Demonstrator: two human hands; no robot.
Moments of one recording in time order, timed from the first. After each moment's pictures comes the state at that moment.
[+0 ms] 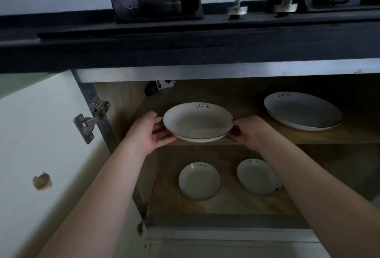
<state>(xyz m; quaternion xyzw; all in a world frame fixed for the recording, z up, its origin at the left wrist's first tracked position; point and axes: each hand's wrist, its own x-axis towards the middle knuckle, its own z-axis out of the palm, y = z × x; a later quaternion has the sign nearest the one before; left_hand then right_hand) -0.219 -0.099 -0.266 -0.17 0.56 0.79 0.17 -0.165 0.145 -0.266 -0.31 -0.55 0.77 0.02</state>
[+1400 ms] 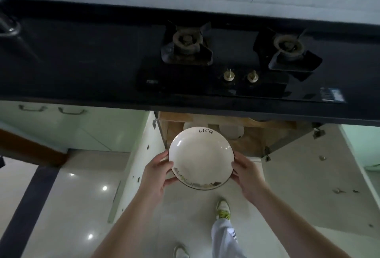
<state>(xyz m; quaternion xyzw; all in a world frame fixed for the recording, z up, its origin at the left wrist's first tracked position) 0.055 -0.208 -0.002 -0.28 0.59 0.71 0.25 0.116 0.037 0.007 -0.37 -0.61 0.69 -0.08</state>
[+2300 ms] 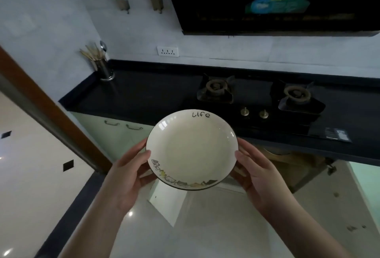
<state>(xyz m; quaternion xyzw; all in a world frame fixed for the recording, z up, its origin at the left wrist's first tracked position) 0.200 -0.278 0.271 -0.13 0.63 0.76 0.07 0.206 -0.002 0.247 -0.10 -0.50 0.85 -0.06</state>
